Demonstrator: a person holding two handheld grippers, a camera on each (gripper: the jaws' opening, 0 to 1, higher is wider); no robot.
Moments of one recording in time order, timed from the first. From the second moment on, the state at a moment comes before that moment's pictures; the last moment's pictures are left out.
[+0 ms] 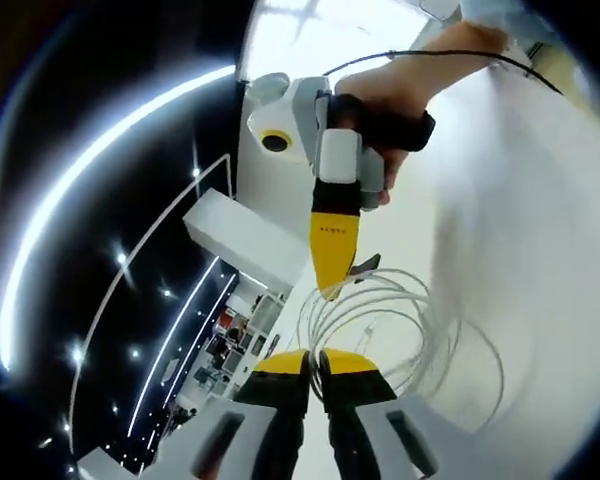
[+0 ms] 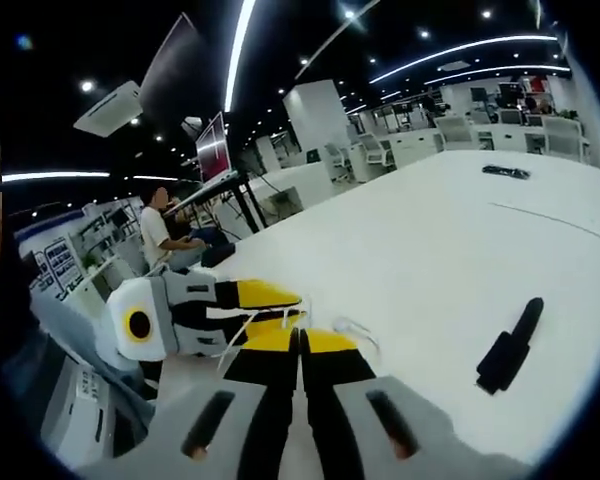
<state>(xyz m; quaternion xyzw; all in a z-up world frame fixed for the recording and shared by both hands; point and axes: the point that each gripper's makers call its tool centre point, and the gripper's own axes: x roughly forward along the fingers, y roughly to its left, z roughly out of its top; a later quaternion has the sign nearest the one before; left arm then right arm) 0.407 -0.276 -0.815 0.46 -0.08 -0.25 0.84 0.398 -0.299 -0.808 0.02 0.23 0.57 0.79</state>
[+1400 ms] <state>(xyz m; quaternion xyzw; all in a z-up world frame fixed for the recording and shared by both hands) 0.406 -0.282 -0.800 0.47 -0.11 -0.25 0.84 0.398 -0.307 -0.804 0.04 0.23 0.57 0.79</state>
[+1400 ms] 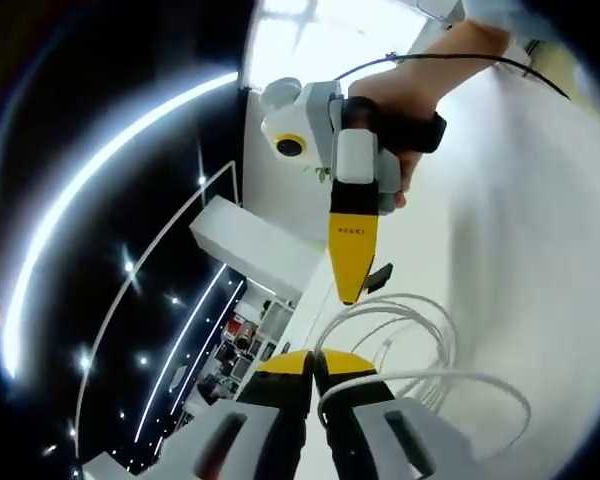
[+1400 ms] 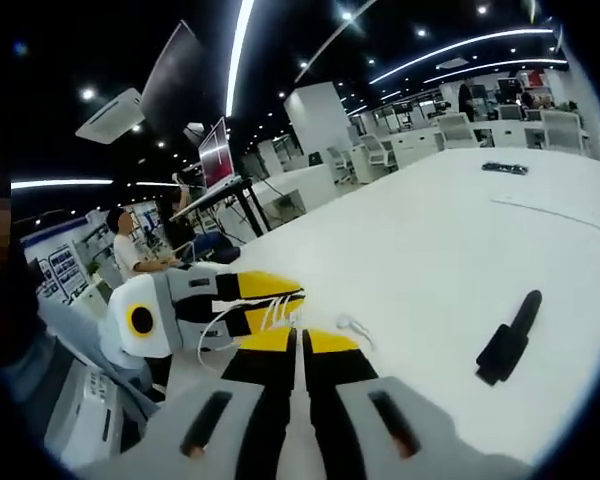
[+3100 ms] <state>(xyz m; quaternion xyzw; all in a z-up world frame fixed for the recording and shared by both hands) 0.400 -0.285 -0.802 0.48 -0.11 -0.25 0.83 0.398 -0.293 -0.813 0.07 0.28 0.57 0.77</state>
